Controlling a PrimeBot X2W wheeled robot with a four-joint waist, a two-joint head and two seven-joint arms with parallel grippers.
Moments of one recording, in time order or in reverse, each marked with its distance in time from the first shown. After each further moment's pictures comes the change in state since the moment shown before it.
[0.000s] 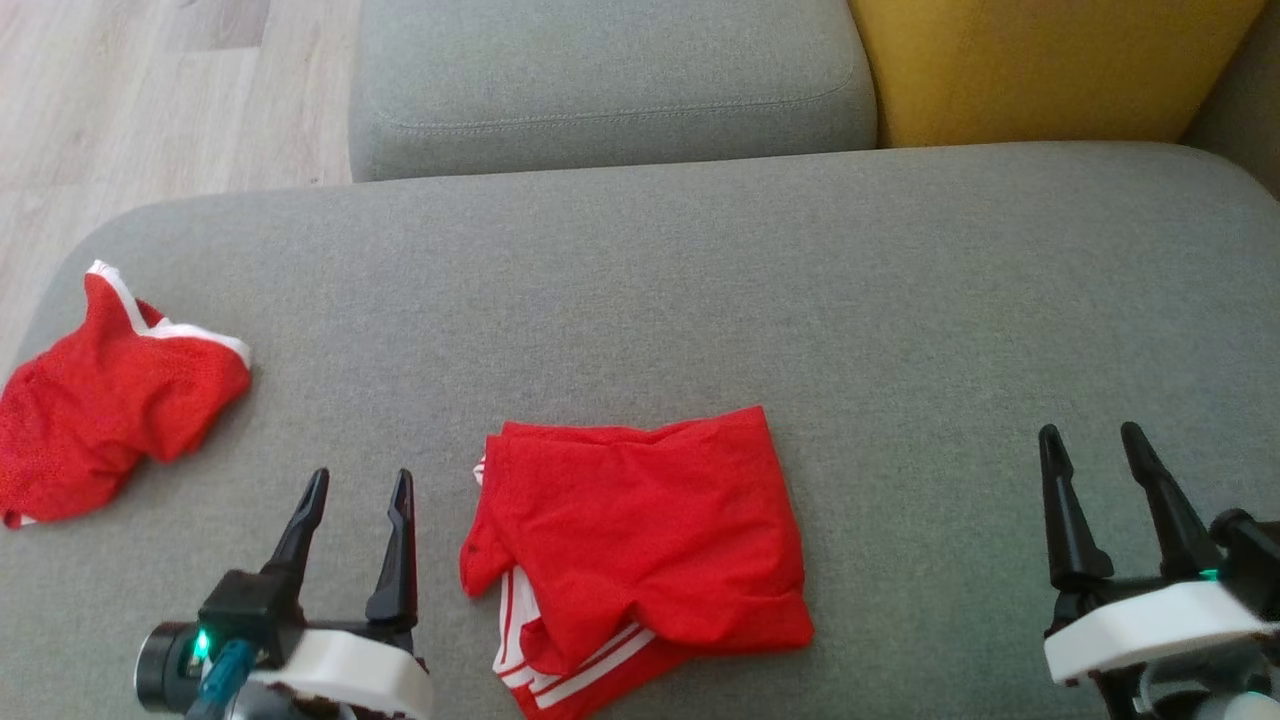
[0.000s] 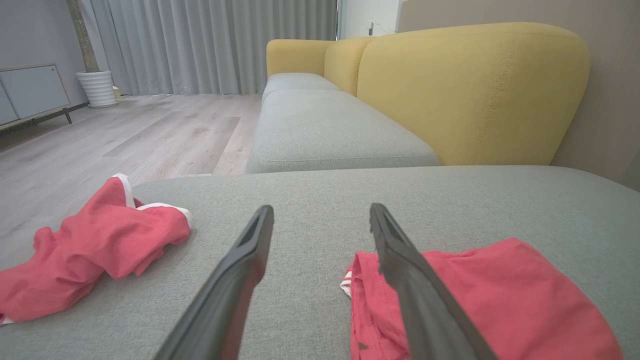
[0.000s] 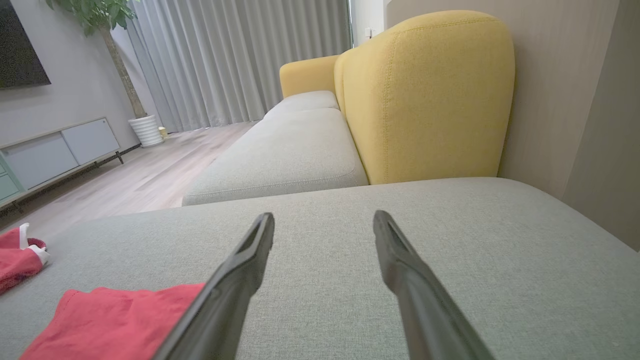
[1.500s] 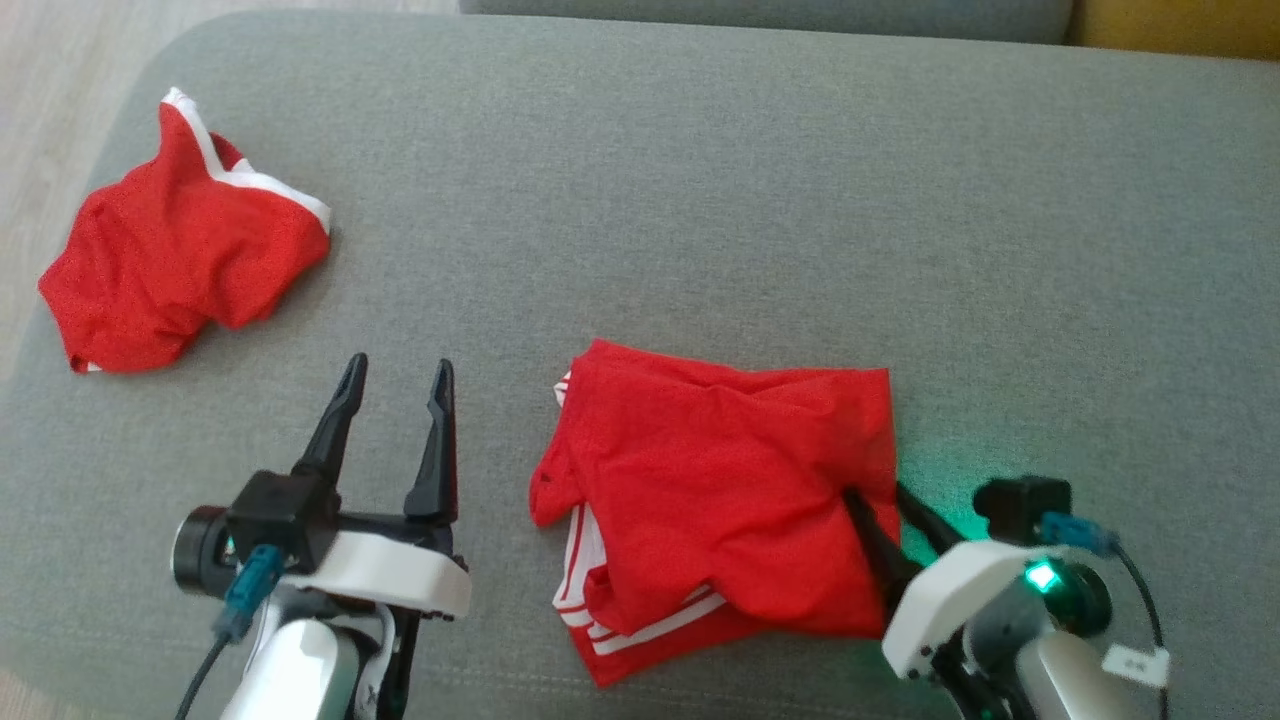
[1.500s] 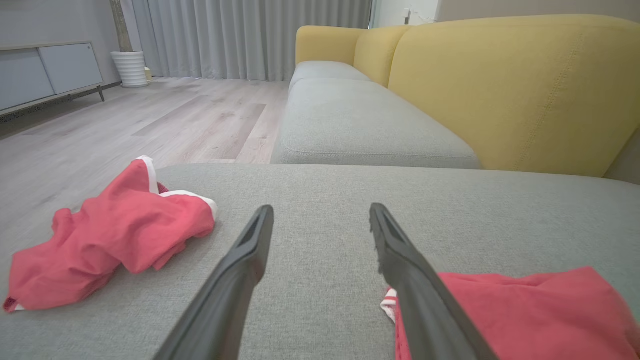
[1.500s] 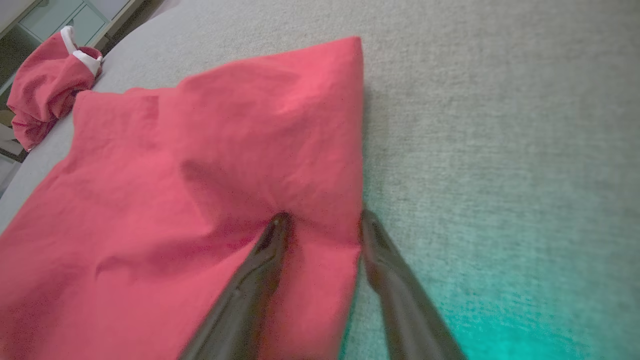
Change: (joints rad) left arm -0.181 -0.044 -0.042 0.027 0.009 -0.020 -0.018; right arm -0.227 -0.001 0.287 0.483 0.139 0.000 0.111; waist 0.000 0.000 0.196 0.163
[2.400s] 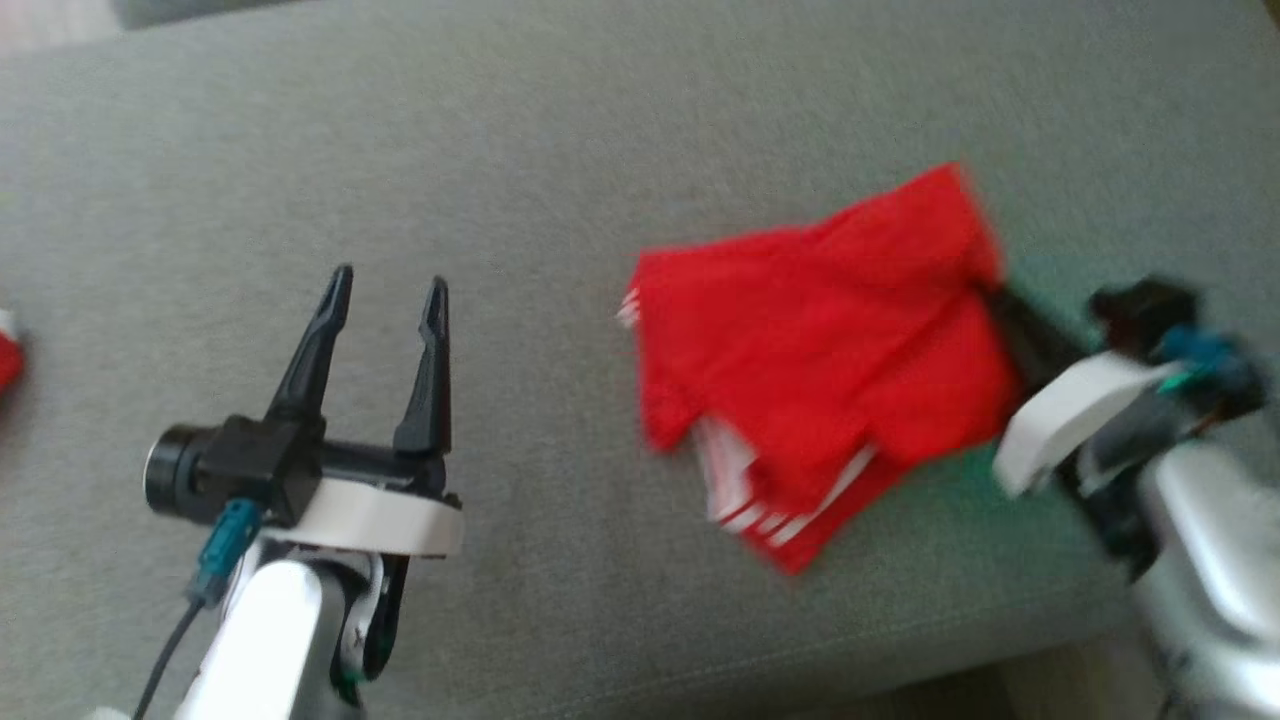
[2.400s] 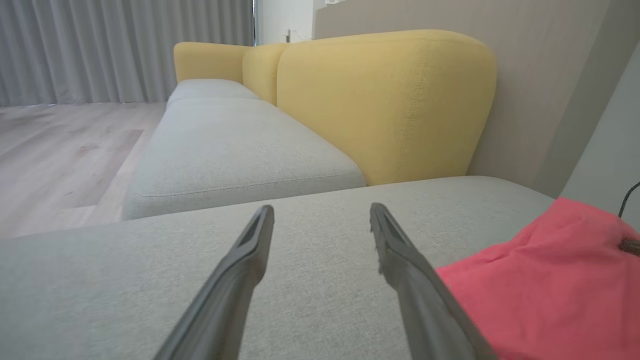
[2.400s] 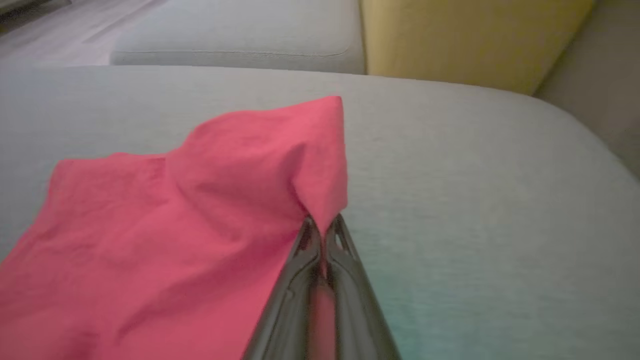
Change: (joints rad) left arm -0.075 -0.014 0.044 -0.060 0.063 -0.044 -0.002; right arm -0.260 -0.217 0.032 -0.072 -0.075 0.000 -0.019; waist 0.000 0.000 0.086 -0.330
